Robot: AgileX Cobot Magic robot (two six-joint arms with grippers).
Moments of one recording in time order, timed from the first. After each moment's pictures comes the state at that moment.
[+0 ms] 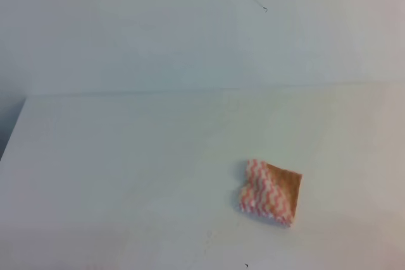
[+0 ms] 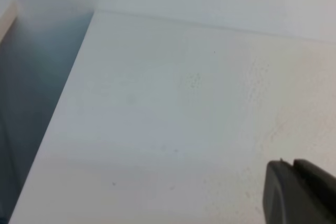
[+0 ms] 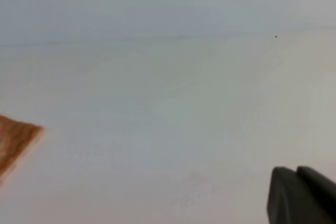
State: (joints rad) left arm -0.08 0.00 0.00 0.03 0.33 -0.30; right arm 0.03 -0.01 0.00 -0.20 0.31 0.20
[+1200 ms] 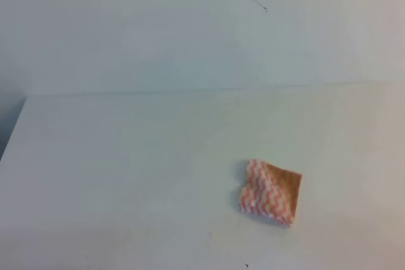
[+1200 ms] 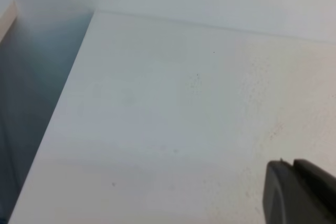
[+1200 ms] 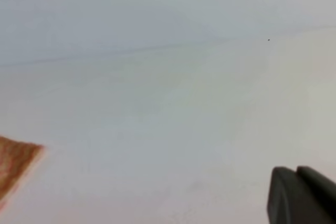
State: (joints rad) left arm -0.08 0.00 0.00 0.03 0.33 -0.30; right arm -0.04 -0.01 0.01 -0.09 0.30 0.14
